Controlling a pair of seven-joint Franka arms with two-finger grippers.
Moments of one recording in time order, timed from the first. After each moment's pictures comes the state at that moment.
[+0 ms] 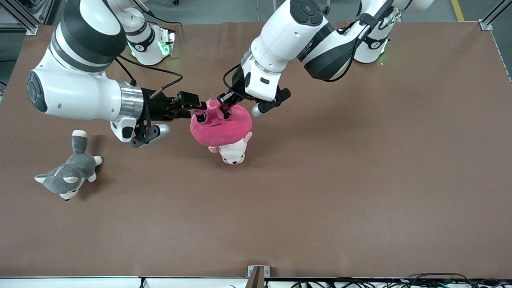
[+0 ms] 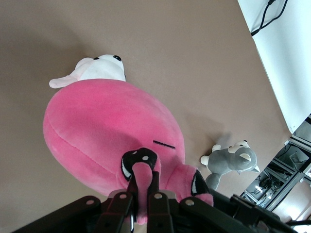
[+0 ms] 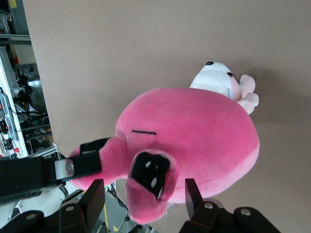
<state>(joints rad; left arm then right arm) -0.50 0.42 -0.39 -1.40 -0.18 2.28 -1.47 0.35 0.24 -0.03 -1.56 0.74 1.69 0.05</state>
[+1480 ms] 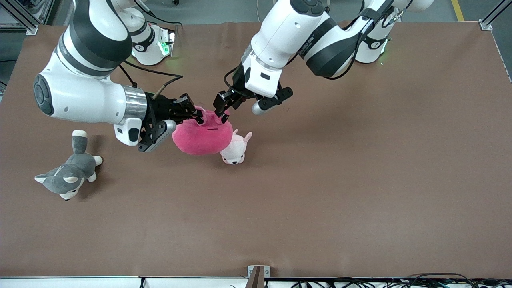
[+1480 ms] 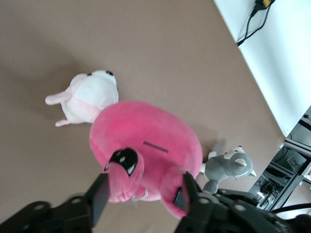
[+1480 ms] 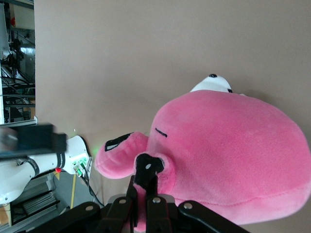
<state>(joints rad) -0.50 0.40 -0.39 -1.38 -0.09 2.28 -1.47 0.35 0.25 -0.04 -1.55 0.70 1.66 -0.18</state>
